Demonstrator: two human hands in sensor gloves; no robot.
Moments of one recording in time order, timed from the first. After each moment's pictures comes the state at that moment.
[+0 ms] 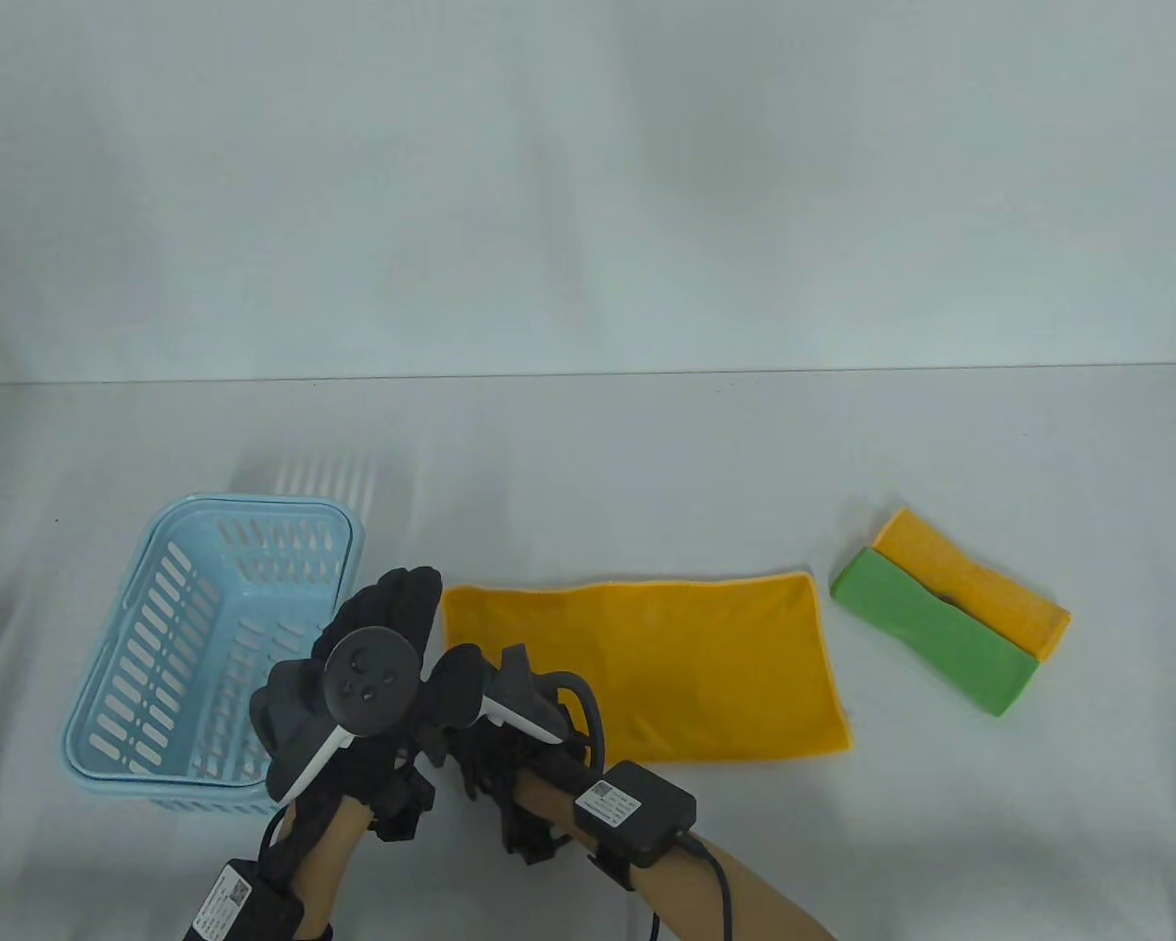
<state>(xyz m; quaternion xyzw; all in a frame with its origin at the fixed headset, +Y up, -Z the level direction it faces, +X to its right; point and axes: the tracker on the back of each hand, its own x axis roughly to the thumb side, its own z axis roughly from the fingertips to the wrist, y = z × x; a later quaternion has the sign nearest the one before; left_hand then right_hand) -0.200 -0.615 -0.283 0.08 -0.03 0.16 0.98 -0.091 -0.760 -0.340 0.14 0.18 0.97 0.12</state>
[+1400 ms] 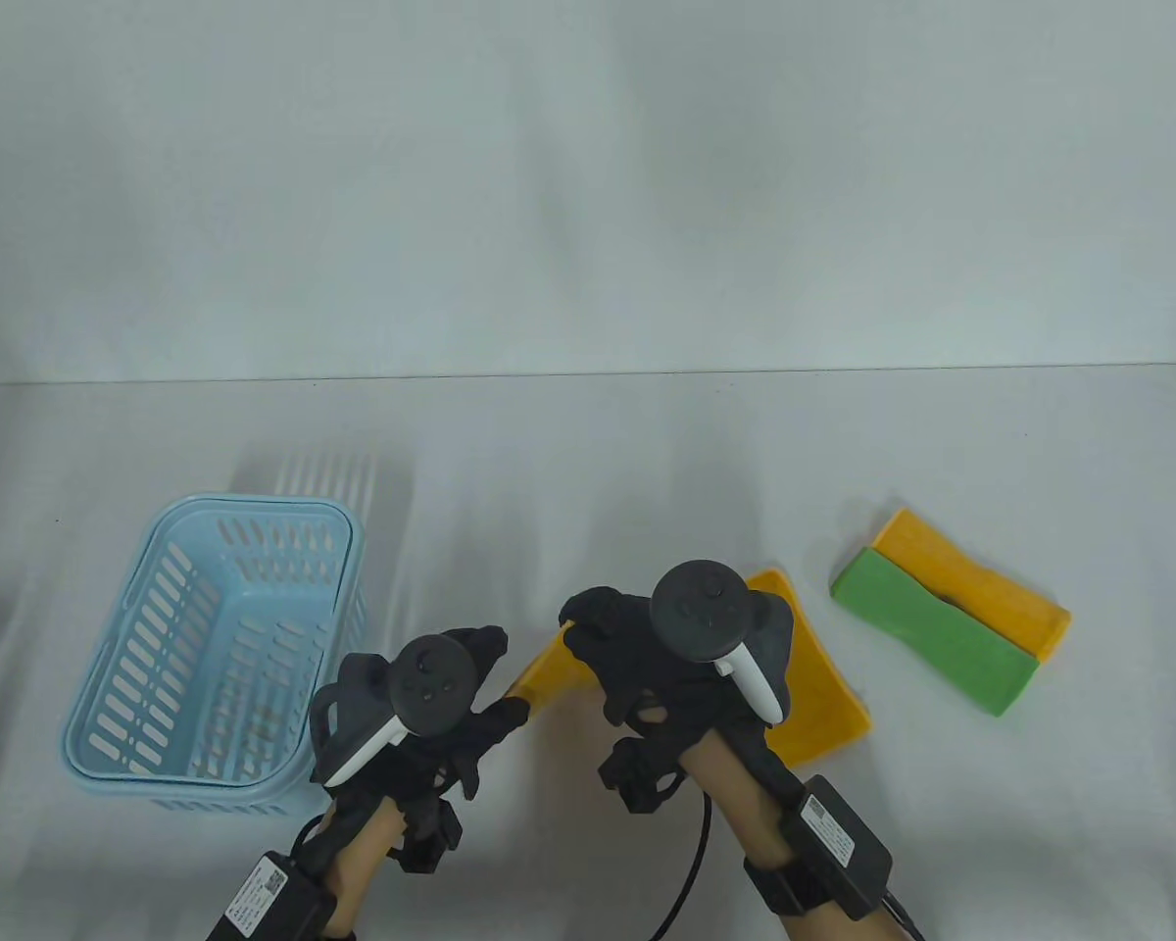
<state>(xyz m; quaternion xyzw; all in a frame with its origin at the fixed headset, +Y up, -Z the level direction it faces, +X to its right) -0.165 -0.659 -0.294 -0.06 -0.10 0.13 0.98 0.060 -0.617 -0.322 0.09 0.02 0.91 0.40</state>
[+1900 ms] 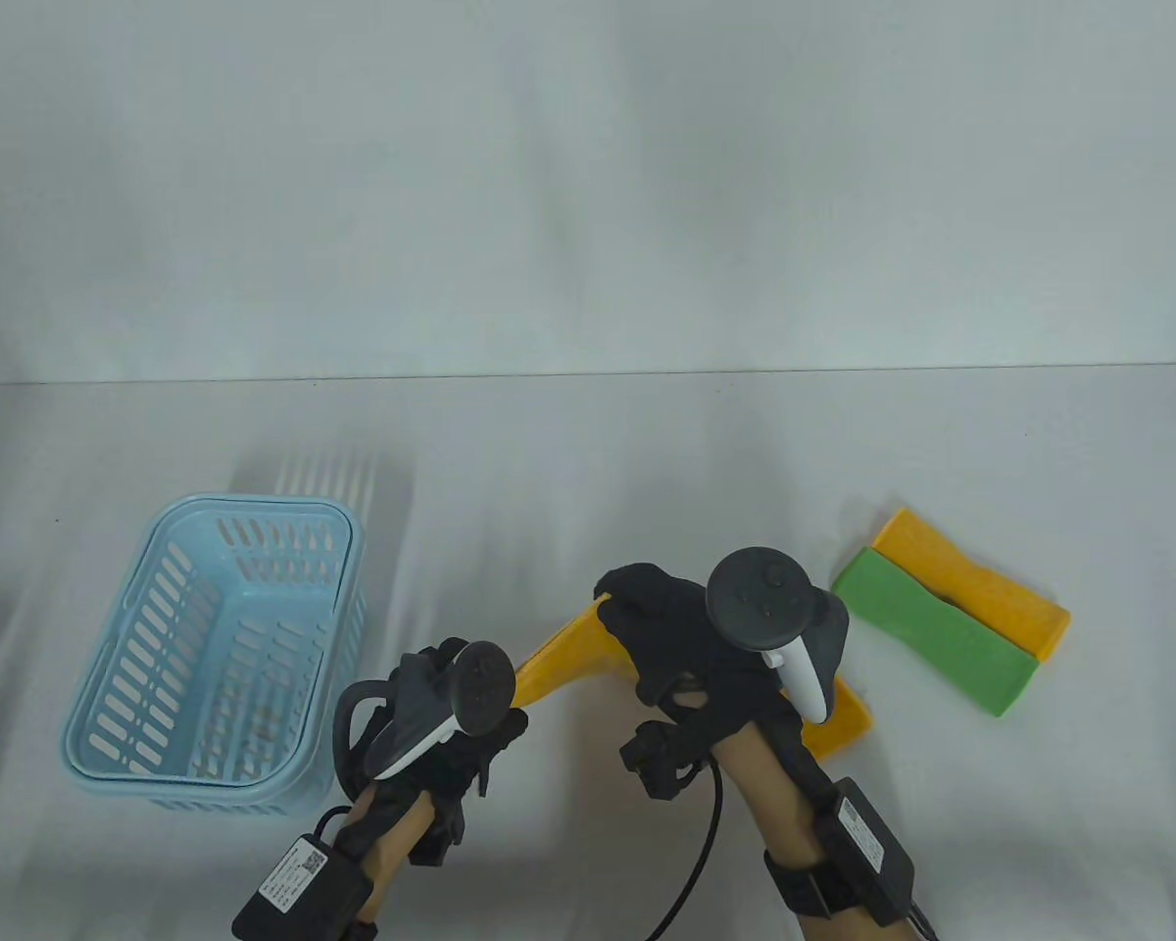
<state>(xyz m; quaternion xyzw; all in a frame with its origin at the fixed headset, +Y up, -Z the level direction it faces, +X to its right) -0.153 -0.679 -0.304 -0.05 -0.06 0.06 1.00 0.090 -0.603 -0.323 0.05 0.00 0.89 0.45</state>
